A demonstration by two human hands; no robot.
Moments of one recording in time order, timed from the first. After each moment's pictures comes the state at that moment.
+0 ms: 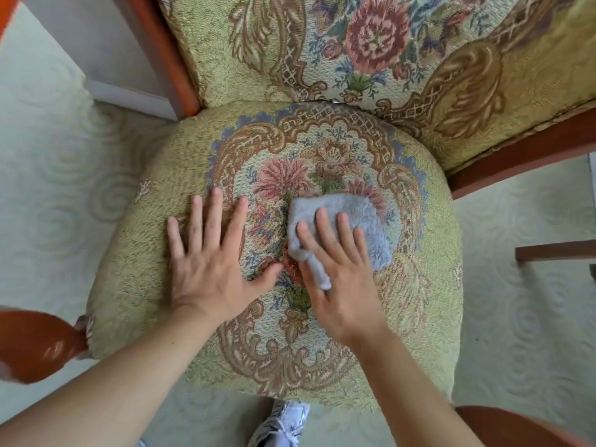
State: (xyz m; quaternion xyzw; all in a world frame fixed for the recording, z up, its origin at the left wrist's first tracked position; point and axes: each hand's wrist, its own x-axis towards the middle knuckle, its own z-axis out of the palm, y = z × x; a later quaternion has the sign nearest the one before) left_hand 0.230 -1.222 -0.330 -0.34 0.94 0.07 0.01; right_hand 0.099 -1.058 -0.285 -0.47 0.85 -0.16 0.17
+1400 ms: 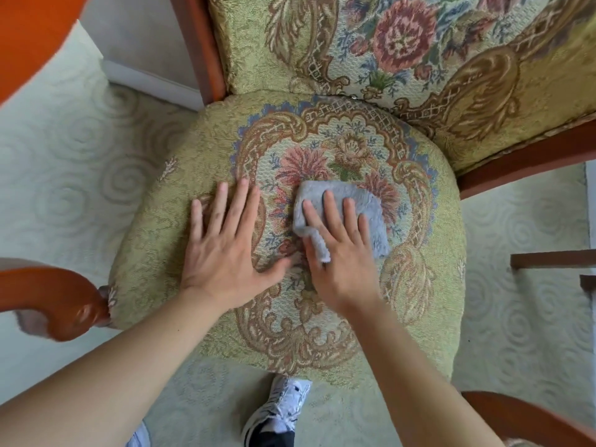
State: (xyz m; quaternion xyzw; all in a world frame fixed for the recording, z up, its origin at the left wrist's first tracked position) left_hand 0.248 -1.224 -0.315 -0.30 0.95 0.09 0.04; right_hand 0.108 -1.082 -0.287 -0.46 0.87 -0.10 0.16
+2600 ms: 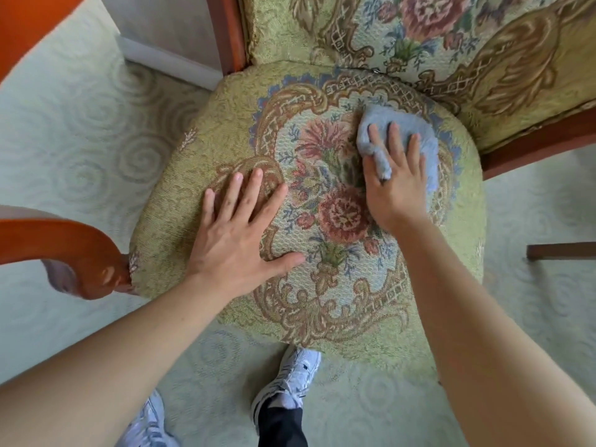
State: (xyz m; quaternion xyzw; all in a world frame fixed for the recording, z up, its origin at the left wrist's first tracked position) left_hand 0.276 -1.216 -0.313 -0.27 0.95 0.13 0.07; right_hand 0.032 -1.107 -0.288 -0.36 0.91 -0.13 0.13
